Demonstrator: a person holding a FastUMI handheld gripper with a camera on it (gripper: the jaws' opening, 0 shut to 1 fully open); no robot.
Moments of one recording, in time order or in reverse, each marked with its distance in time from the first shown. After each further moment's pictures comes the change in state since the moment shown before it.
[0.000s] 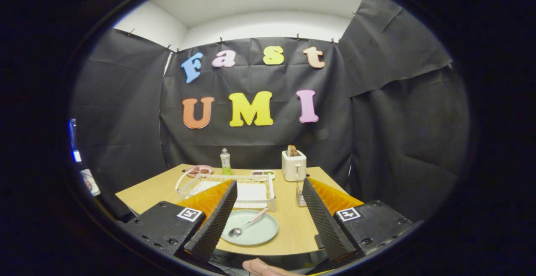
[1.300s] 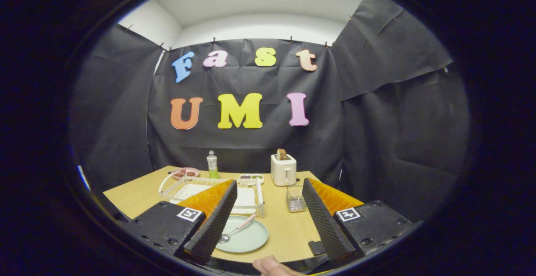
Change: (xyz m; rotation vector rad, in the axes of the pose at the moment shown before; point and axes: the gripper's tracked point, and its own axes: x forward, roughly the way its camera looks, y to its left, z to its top) arm 0.021 -0.013 0.001 0.024 -0.028 -0.085
